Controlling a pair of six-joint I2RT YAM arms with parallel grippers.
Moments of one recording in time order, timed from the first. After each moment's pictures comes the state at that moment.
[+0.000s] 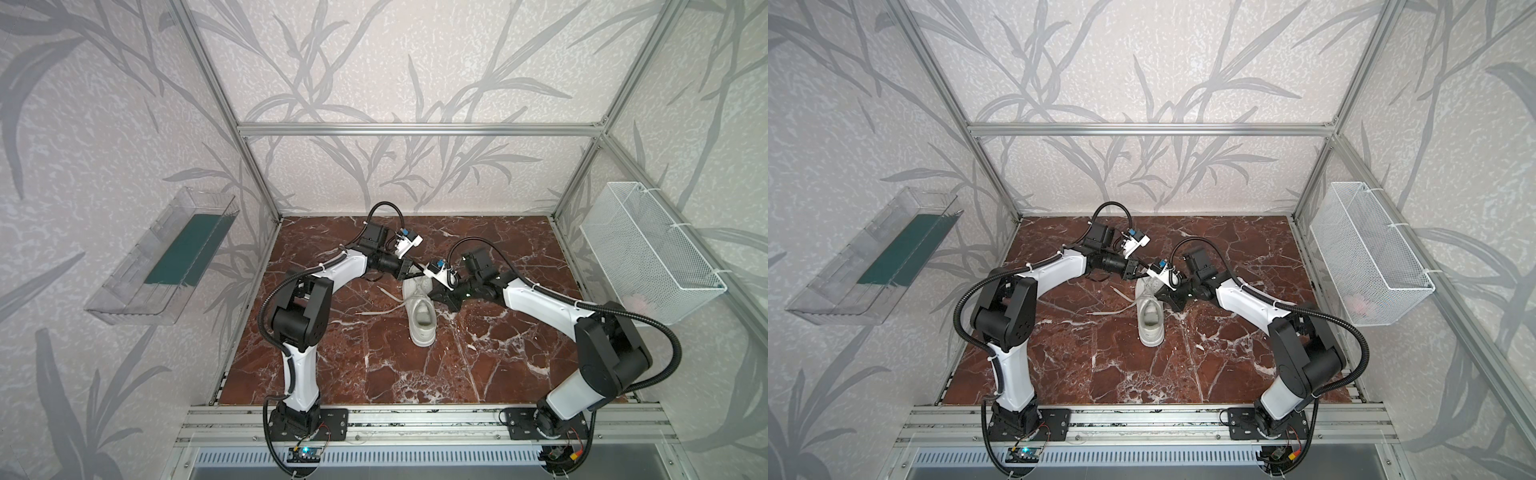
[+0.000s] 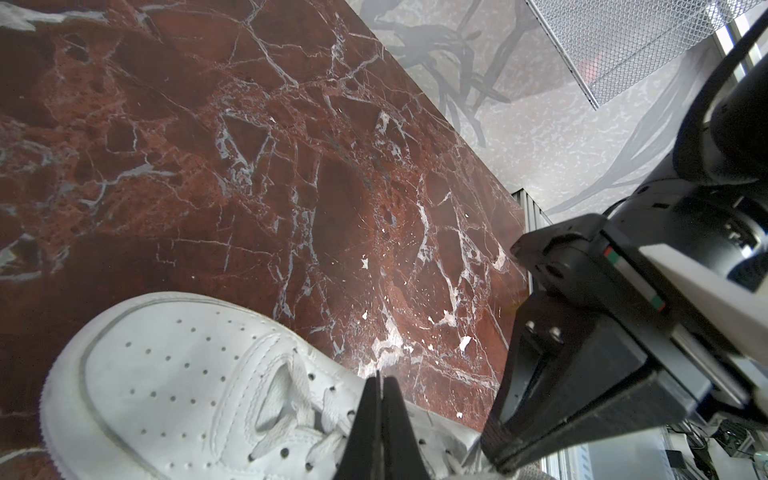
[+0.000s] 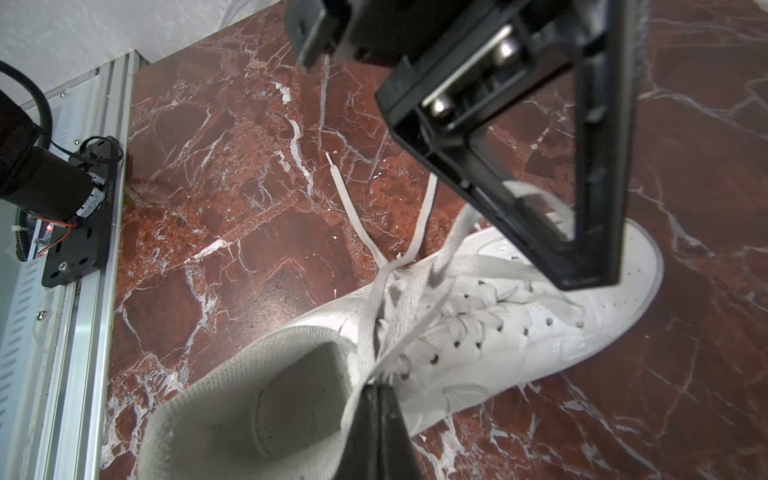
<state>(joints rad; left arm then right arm) -0.37 1.97 1.39 -0.30 0.98 0.07 0.50 1.61 1.02 -0.26 -0.63 -0.36</state>
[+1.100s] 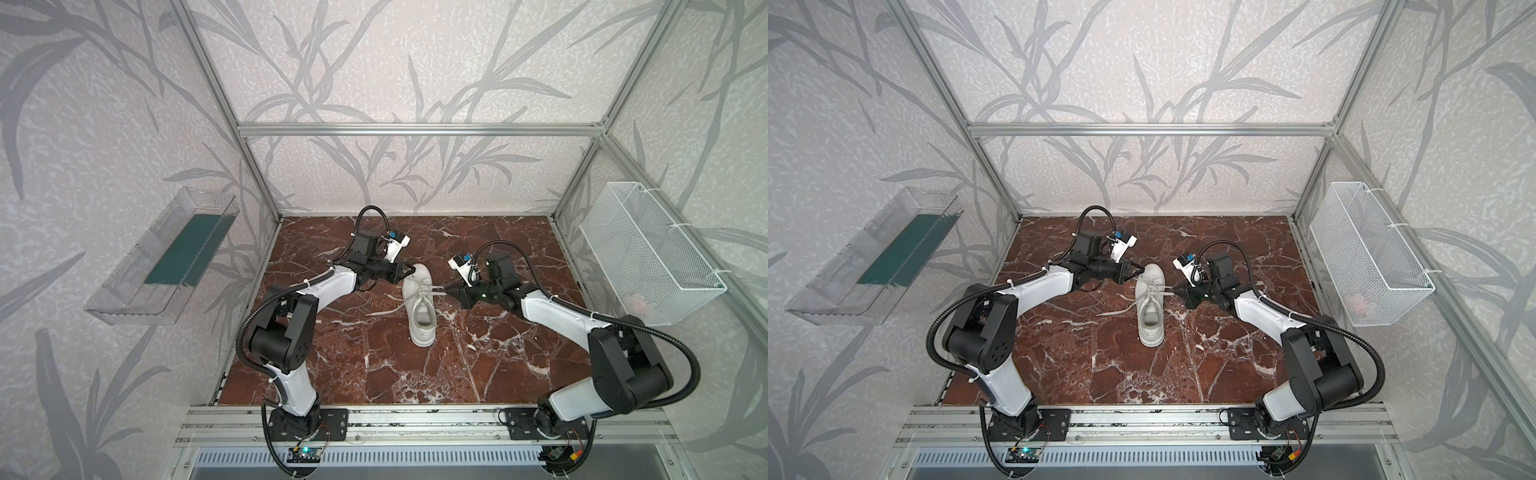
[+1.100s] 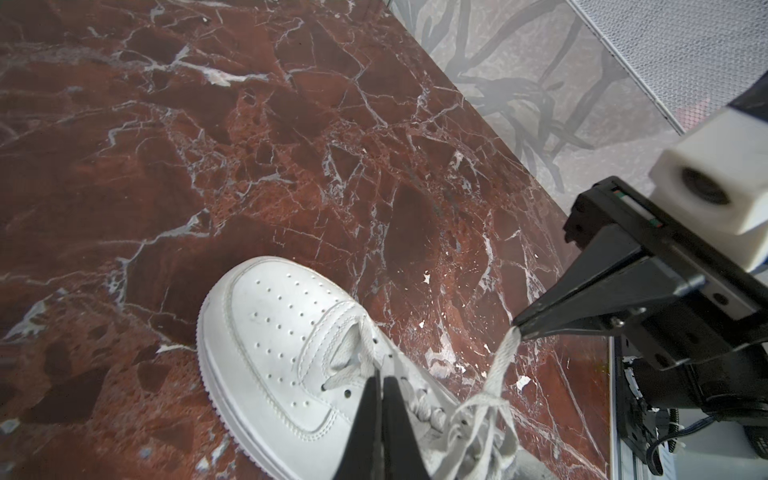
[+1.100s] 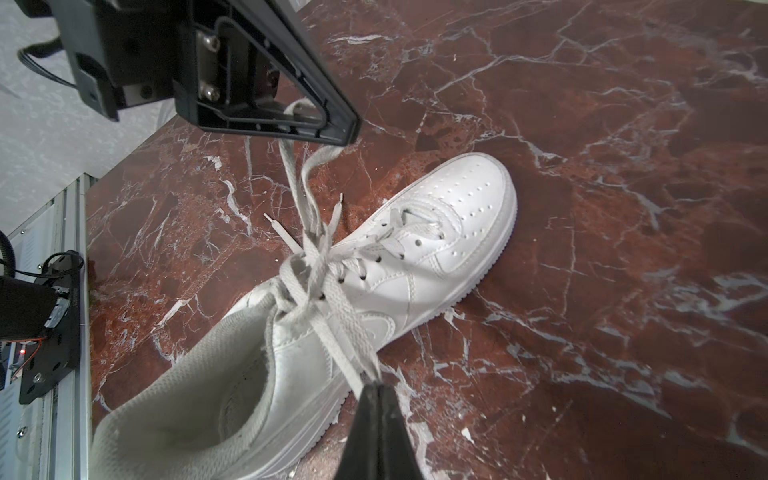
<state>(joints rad) -0.36 1.77 1.12 -0.02 0.72 -0.09 0.37 1.48 0.81 -0.04 -0.59 -0.08</state>
